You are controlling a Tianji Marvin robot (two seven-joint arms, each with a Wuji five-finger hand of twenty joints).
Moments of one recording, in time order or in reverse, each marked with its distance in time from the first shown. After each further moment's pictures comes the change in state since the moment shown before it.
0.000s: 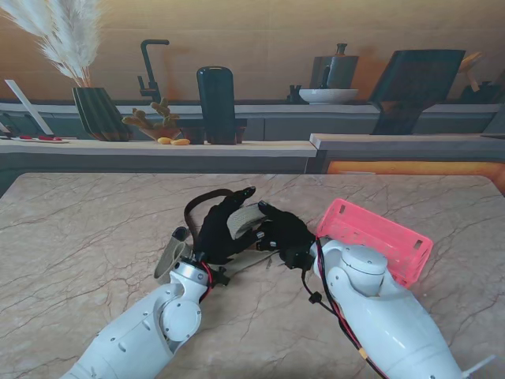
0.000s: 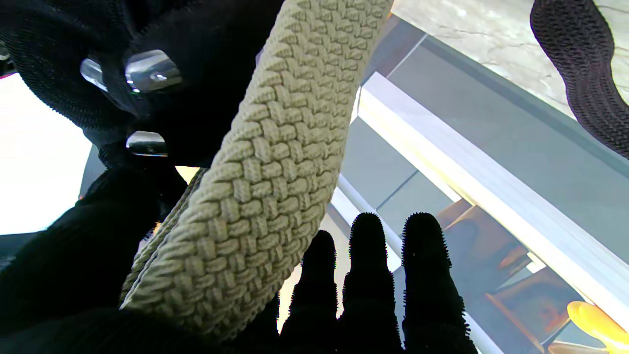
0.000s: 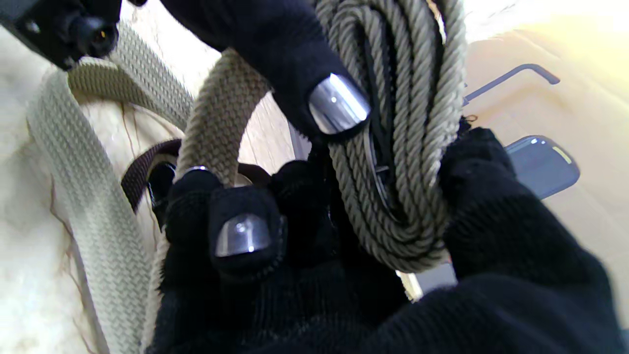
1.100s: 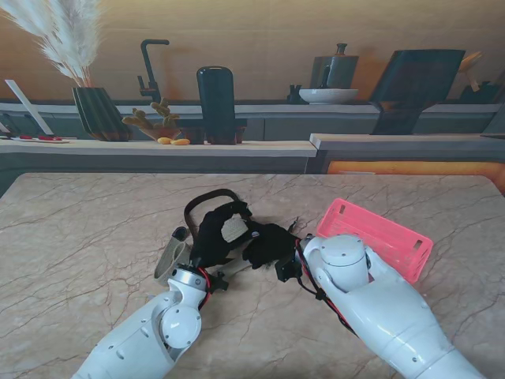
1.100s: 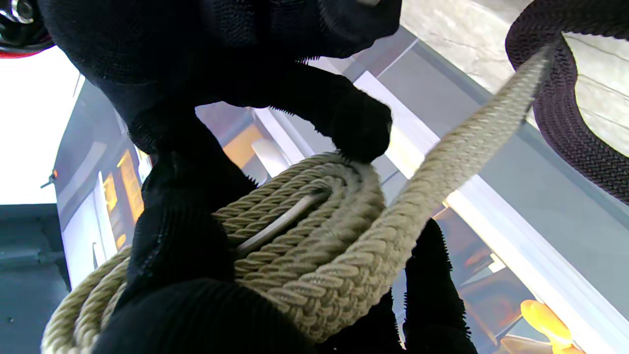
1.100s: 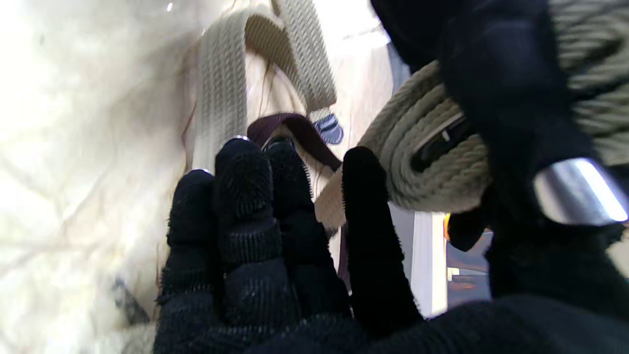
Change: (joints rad) left arm 0.045 -0.008 -0.025 -0.020 -0.061 0.000 0.002; right arm 0.129 0.042 -0.169 0.076 -0.370 0.051 0.088; left_hand 0.616 0.242 -0.726 -0.045 0.113 -0.079 0.776 0.317 0.209 -0.074 0.063 -0.011 0.025 -0.026 0.031 -0.039 -0.030 0.003 -0.003 -0.011; right_hand -0.223 0.112 -0.016 -0.005 -0.013 -0.121 0.000 -0.047 -0.212 0.064 -0.348 -0.234 -0.205 0.034 -0.472 -0.215 -0.184 0.033 -0.210 -0.064
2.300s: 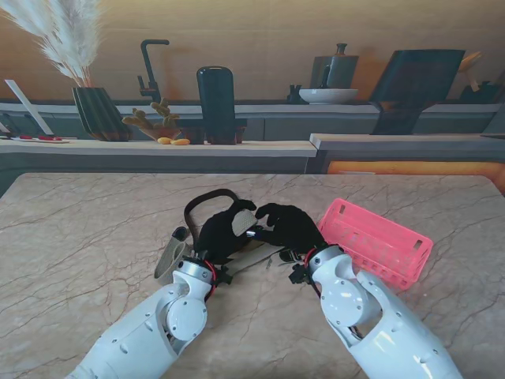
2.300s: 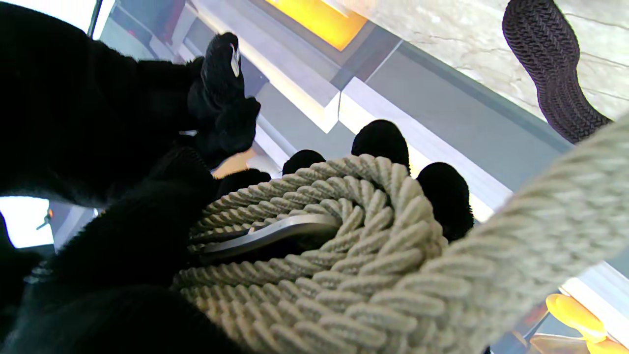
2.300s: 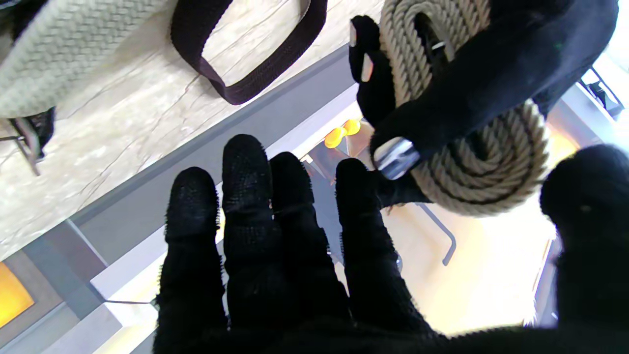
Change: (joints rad) left arm -0.036 0.004 0.029 -0.021 0.049 0.113 -0.032; right arm -0.194 0.045 0.045 -0.171 -0.831 -0.471 -0.441; left_hand -0.319 -0.259 0.687 0.043 0.095 0.182 -0.281 -0.117 0.598 0.030 0.589 0.396 0.744 0.091 0.618 0.136 0.548 0.081 0.495 0.096; right_hand -0.226 -0.221 0.176 0.134 -0.030 0.060 -0.278 0.167 -0.105 -0.023 -0.098 -0.064 -0.091 -0.021 -0.237 -0.128 0.003 0.022 -0.144 -0.043
